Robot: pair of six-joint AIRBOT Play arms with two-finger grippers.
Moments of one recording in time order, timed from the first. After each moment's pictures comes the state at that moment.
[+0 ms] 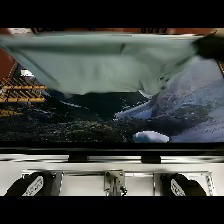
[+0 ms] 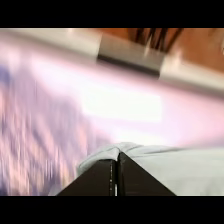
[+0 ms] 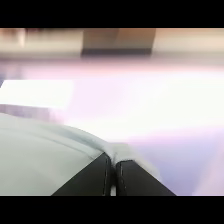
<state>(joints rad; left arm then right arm) 0.22 -0.90 1.58 0.99 -0.95 -1.40 -0.11 -0.91 1.52 -1.10 0.91 1.27</state>
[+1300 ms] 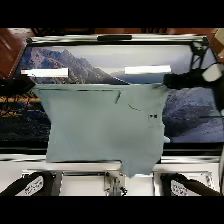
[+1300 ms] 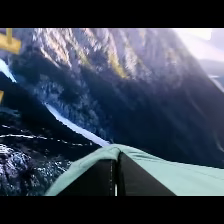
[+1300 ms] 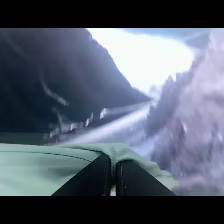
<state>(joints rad) 0.19 -1.08 1.16 1.18 -0.93 -1.58 -0.03 -1.30 1.33 -1.28 0.99 1.46</state>
